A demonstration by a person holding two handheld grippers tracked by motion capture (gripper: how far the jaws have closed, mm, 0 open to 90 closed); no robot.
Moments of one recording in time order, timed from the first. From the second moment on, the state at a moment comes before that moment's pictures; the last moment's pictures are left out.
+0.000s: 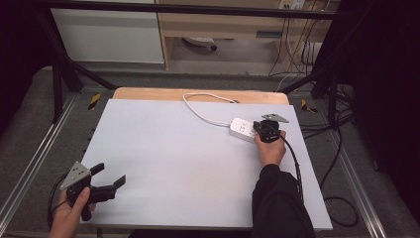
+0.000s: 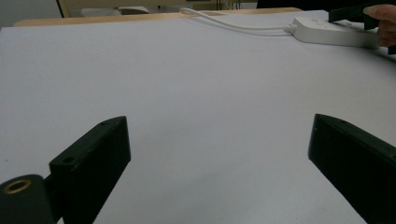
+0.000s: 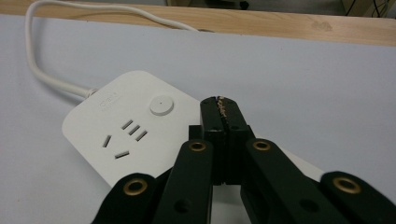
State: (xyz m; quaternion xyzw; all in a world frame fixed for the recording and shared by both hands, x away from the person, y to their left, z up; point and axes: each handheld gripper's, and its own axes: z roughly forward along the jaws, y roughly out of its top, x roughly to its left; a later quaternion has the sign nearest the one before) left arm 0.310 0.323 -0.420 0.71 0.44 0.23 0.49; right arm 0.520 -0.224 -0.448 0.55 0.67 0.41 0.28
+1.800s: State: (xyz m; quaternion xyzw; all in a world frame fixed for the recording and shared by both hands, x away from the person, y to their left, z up) left arm 0.311 0.323 -0.421 0.72 0.44 0.23 0.49; right arm 0.522 -0.232 -0.409 0.54 0.65 0.45 0.28
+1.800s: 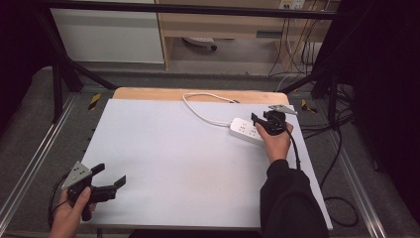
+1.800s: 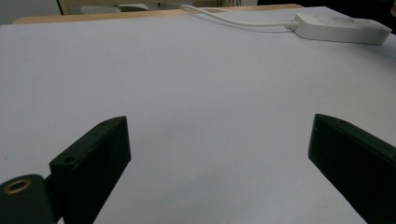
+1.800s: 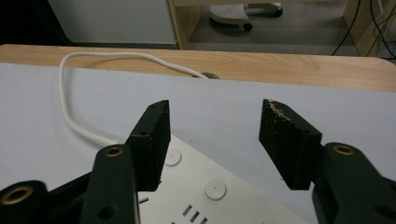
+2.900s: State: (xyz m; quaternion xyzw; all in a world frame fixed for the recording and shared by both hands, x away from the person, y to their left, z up) left arm 0.311 0.323 -0.421 0.72 0.44 0.23 0.48; right arm 0.497 -0.231 -0.375 0.53 0.65 0.47 0.29
